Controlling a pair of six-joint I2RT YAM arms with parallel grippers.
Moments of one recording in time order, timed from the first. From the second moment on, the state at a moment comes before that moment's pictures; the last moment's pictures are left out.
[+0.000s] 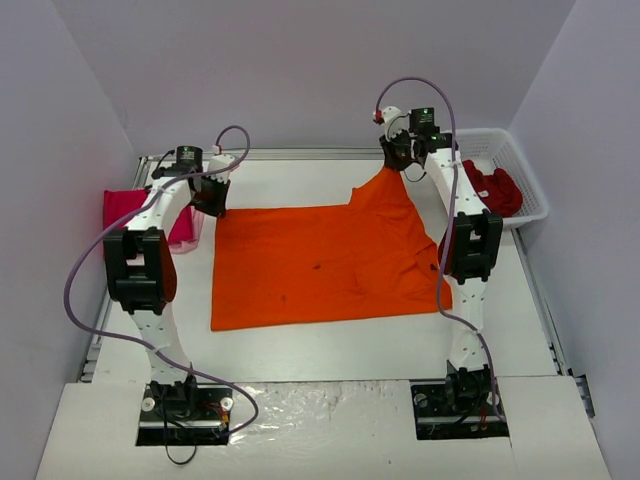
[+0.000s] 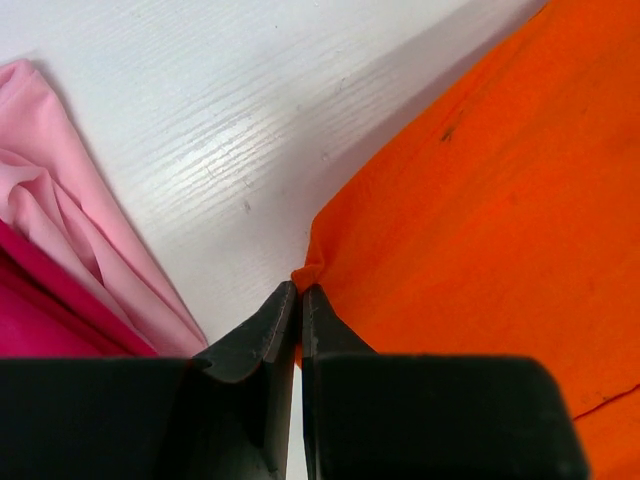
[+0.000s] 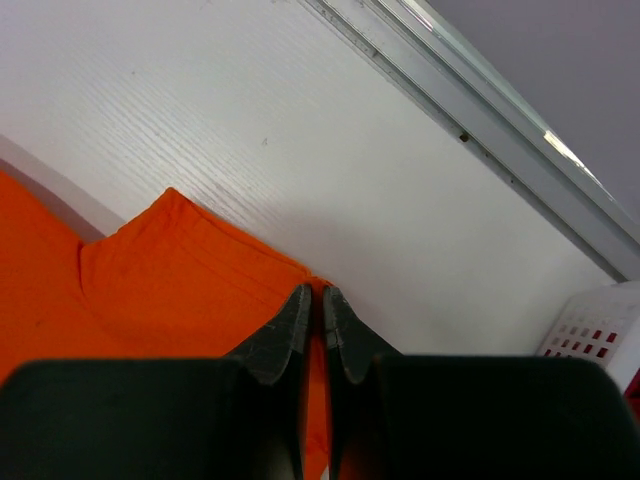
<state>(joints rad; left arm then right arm) -0.01 1.98 1.67 -0.71 0.33 0.36 0.13 2.38 2.31 -0.68 -0.33 -0.48</state>
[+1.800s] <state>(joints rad) 0.02 1.51 1.23 -0.65 0.37 0.41 0.13 1.73 1.62 -0.70 -0.30 -0.50</state>
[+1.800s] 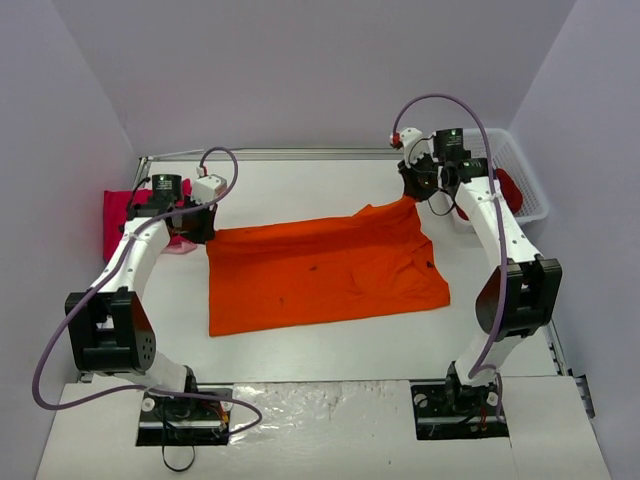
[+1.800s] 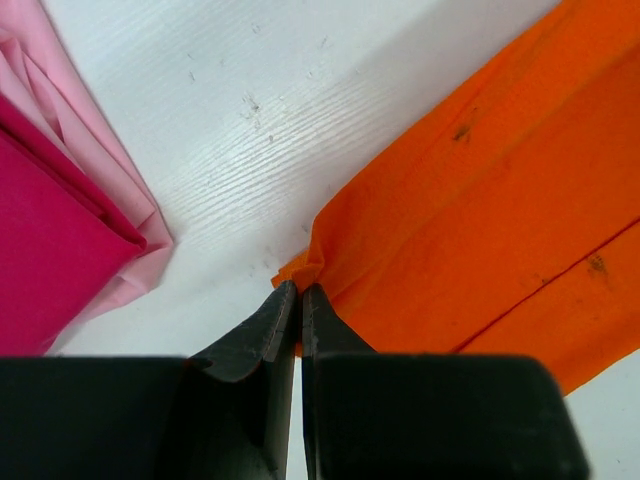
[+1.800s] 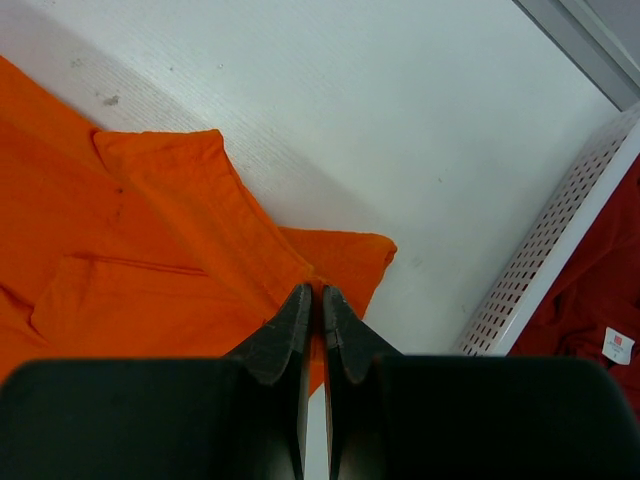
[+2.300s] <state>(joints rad) 0.02 1.46 1.16 -0.64 0.39 0.42 0.13 1.63 1.49 -0.71 -0.29 -0.50</state>
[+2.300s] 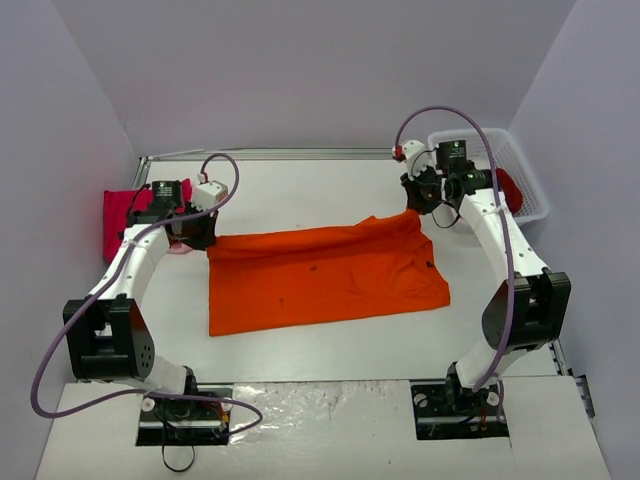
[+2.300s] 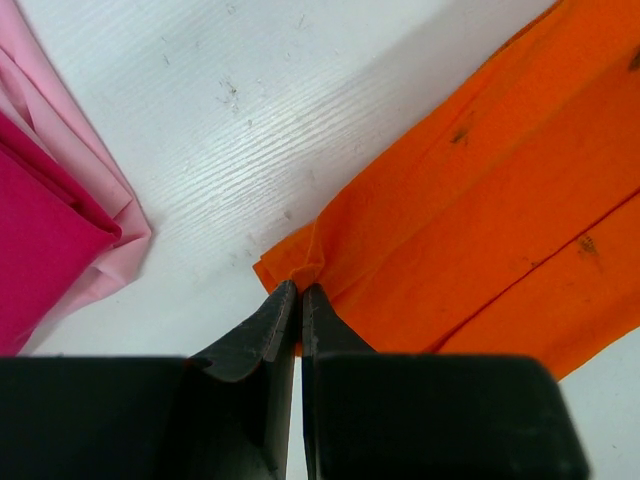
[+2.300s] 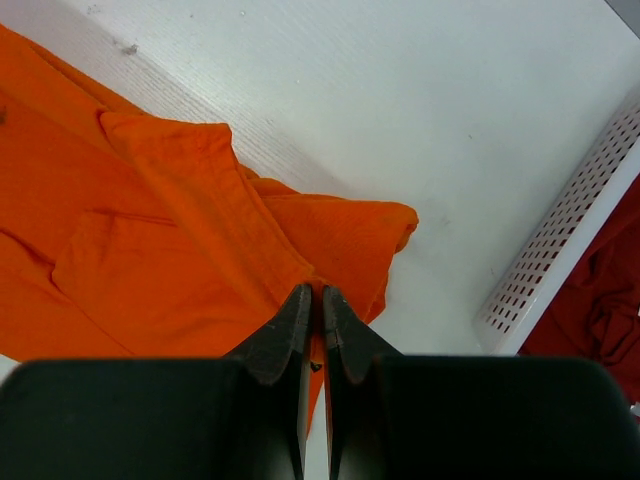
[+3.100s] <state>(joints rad) 0.02 1.45 1.11 -0.62 0.40 0.44 0.12 1.50 1.31 -0.72 -0.29 -0.50</state>
